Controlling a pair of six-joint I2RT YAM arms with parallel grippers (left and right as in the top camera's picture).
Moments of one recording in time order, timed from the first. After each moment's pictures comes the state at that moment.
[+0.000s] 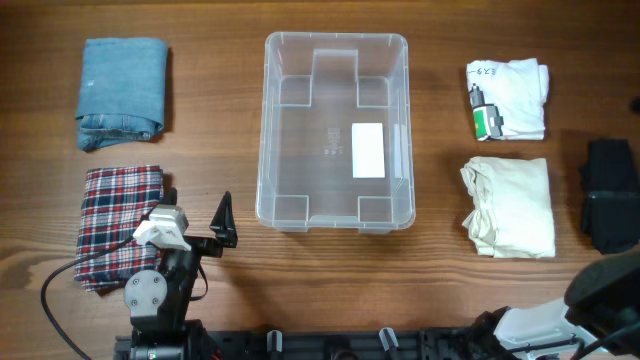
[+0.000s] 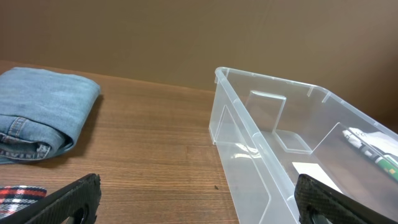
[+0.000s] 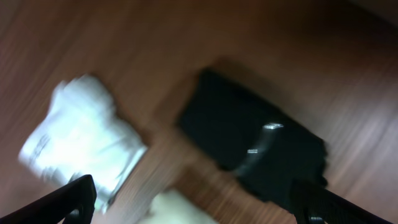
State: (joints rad) left arm 0.05 0.03 0.01 -0.05 0.22 -0.22; right arm -0.71 1.72 1.74 -1.10 0.02 0.33
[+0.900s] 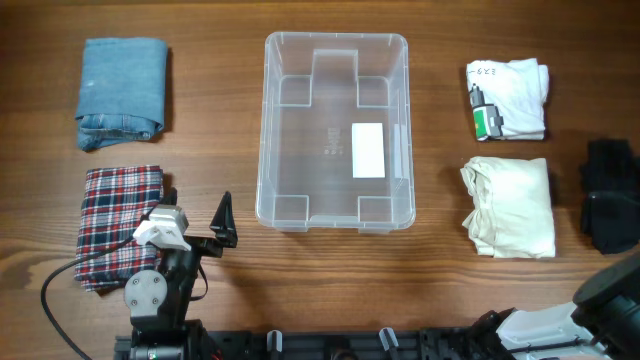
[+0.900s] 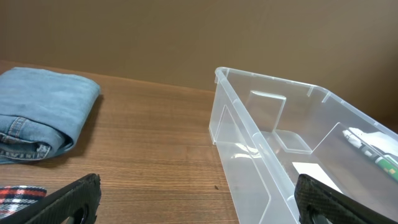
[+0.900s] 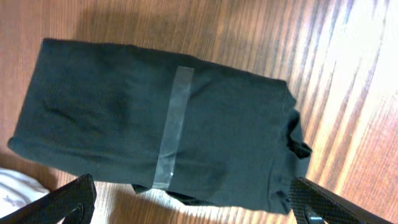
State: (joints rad) left arm 0.05 0.03 0.01 -0.05 0.22 -0.22; right arm -0.86 1.72 1.30 -0.82 0.02 0.49
